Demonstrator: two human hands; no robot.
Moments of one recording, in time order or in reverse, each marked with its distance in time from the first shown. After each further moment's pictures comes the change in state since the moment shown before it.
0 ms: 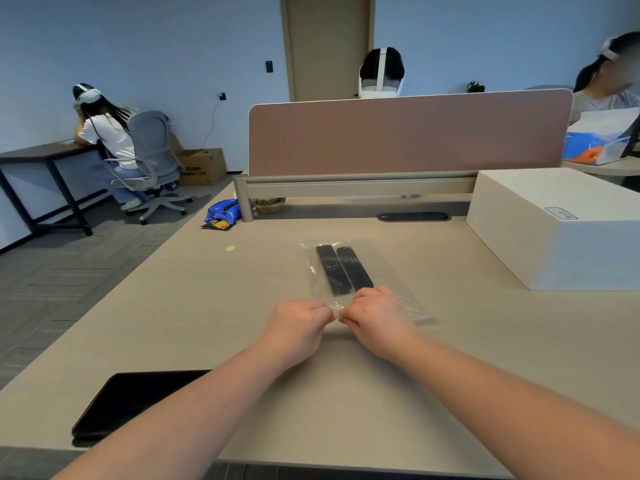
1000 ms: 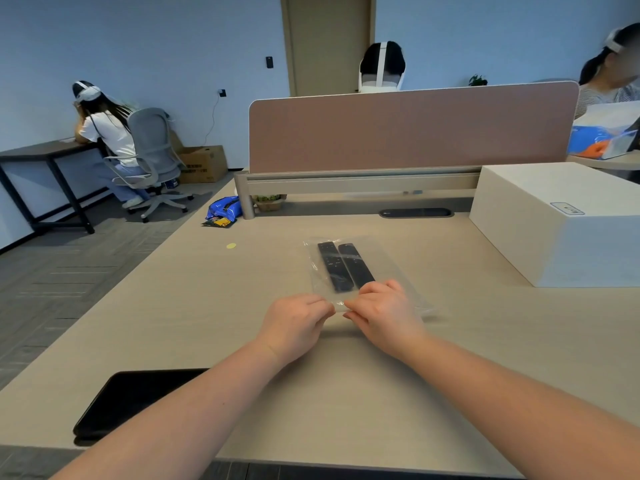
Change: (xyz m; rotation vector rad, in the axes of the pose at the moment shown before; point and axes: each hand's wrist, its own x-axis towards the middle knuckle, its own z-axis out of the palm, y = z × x) left_hand -0.001 -0.003 0.001 -0.068 0.109 -0.035; right_hand -0.004 0.006 0.004 0.010 0.235 -0.001
